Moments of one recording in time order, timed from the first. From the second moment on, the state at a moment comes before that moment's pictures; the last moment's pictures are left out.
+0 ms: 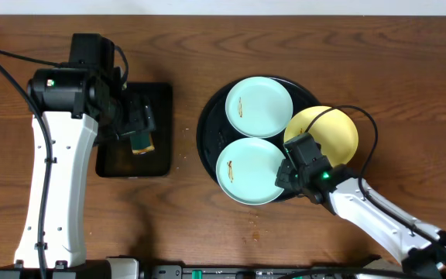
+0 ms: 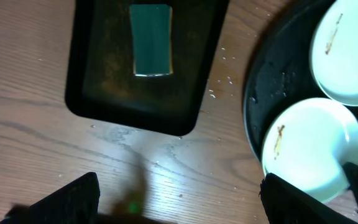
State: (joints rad) left arm -0.03 1.52 1.67 -1.49 0.04 -0.29; right arm 0.52 1.41 0.64 -0.39 -0.02 0.78
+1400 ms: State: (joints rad) left arm -0.03 1.59 0.77 -0.27 -0.12 -0.32; right arm 0.52 1.39 0.65 -0.47 0.04 0.69
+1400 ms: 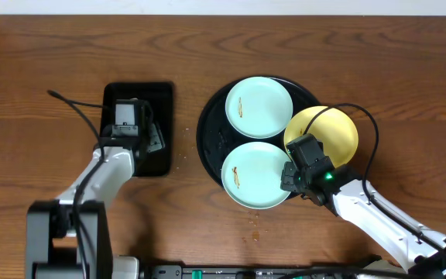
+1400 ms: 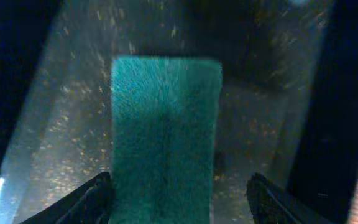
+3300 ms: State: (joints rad) left arm -0.01 1.74 0.80 -0.11 -0.19 -0.28; right arm 0.52 1.50 0.65 -0.37 0.04 0.65
